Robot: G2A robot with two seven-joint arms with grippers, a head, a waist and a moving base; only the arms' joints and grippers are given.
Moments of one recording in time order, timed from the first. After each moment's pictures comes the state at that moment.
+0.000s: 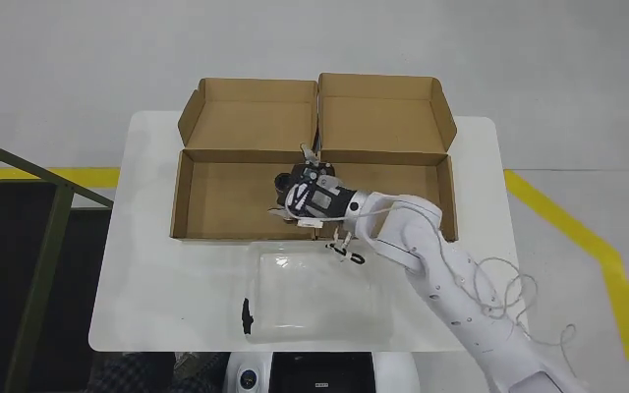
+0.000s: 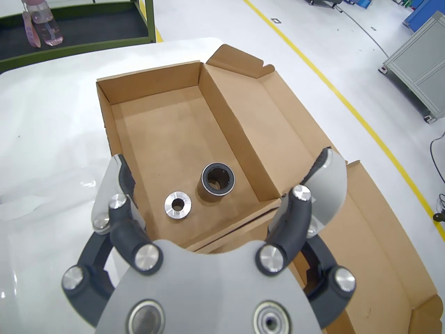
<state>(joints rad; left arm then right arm) -0.01 -0.37 -0.75 -1.25 2.03 -0.40 0.22 -0.97 -1.30 0.94 -1.79 -1.30 -0.48 0.45</state>
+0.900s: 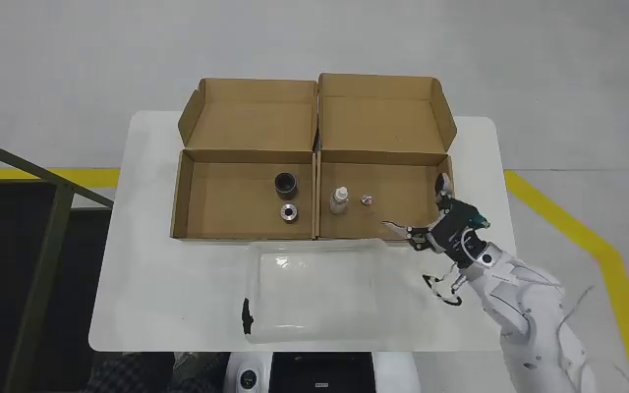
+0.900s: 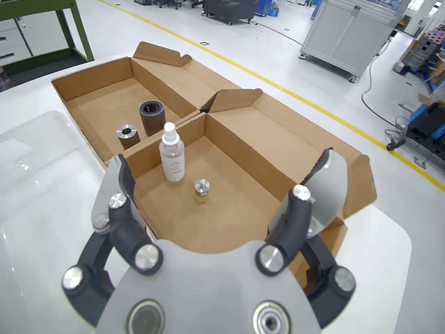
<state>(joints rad) -0.01 -0.37 -0.75 -1.25 2.03 -0.40 0.22 -1.59 -1.19 1.59 -2.00 -1.36 -0.60 0.01</state>
